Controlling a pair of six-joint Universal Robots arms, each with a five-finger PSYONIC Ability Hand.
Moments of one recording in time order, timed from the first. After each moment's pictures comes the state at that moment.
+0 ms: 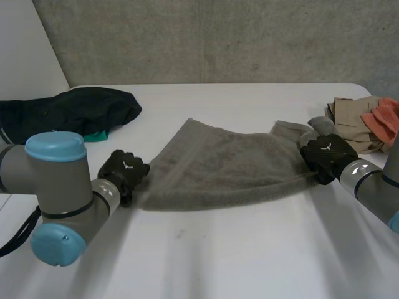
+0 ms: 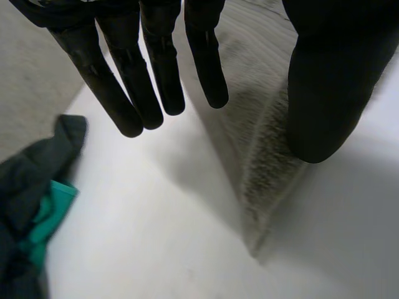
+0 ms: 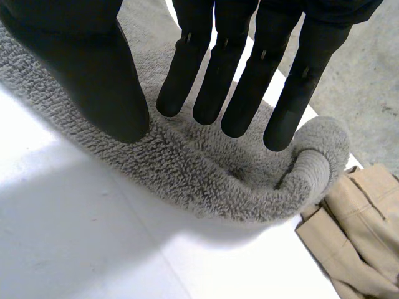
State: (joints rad) left arm 4.30 -2.11 -1.58 3.25 -1.57 3.81; right arm 1.69 -1.02 1.52 -0.10 1.26 2.47; left_hand 0.64 0.64 0.64 0.63 0.45; right_hand 0.99 0.99 0.99 0.99 0.81
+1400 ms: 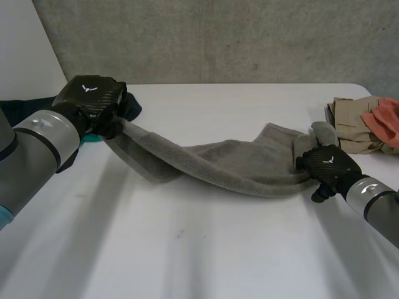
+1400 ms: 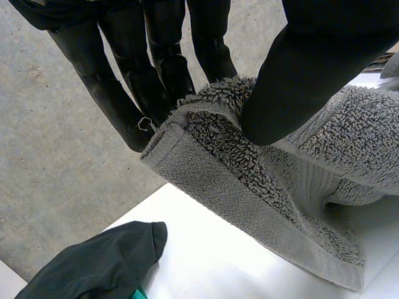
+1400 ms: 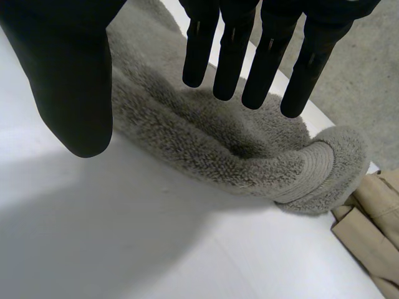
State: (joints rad) left arm 4.35 -1.73 -1.44 3.04 -1.48 3.42; right arm 1.64 -1.11 1.75 -0.24 1.14 2.50; left_hand 1.15 1.20 1.19 1.20 0.98; right_hand 0.55 0.56 0.58 0.57 0.41
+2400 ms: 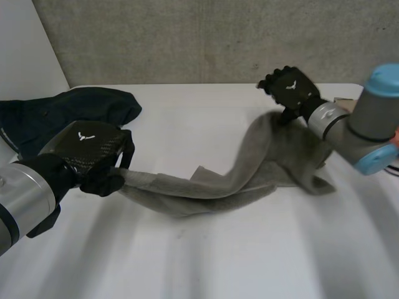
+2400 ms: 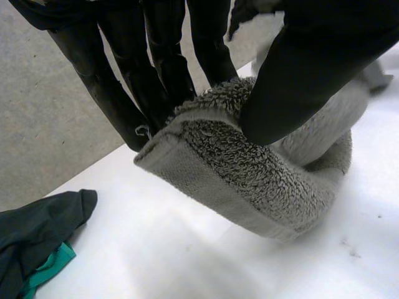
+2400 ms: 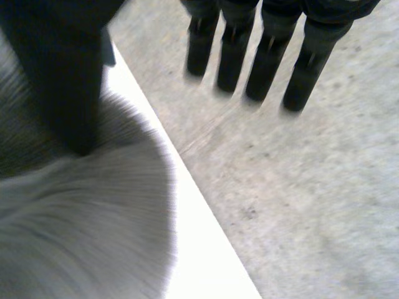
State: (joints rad) left arm 4.34 -1.46 -1.69 2.83 -1.37 3.42; right arm 1.81 -0.72 0.87 -0.14 1.07 2.56; left_hand 1.15 1.20 1.19 1.20 0.98; right_hand 0.36 0.40 0.42 0.43 0.23
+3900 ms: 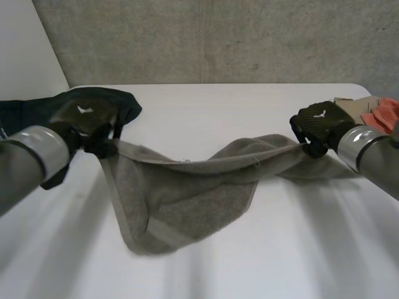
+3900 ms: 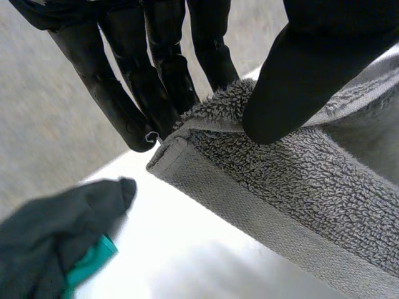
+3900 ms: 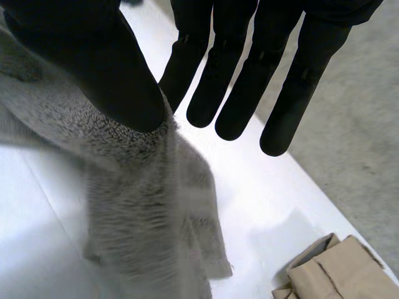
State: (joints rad) left arm 4.44 -1.77 -1.49 2.96 -1.37 3.44; right arm 1.79 -1.13 1.33 0.15 1.28 2.54; left_hand 1.15 1.20 1.19 1.20 0.98; right_hand 1.13 1.18 1.19 1.20 1.00
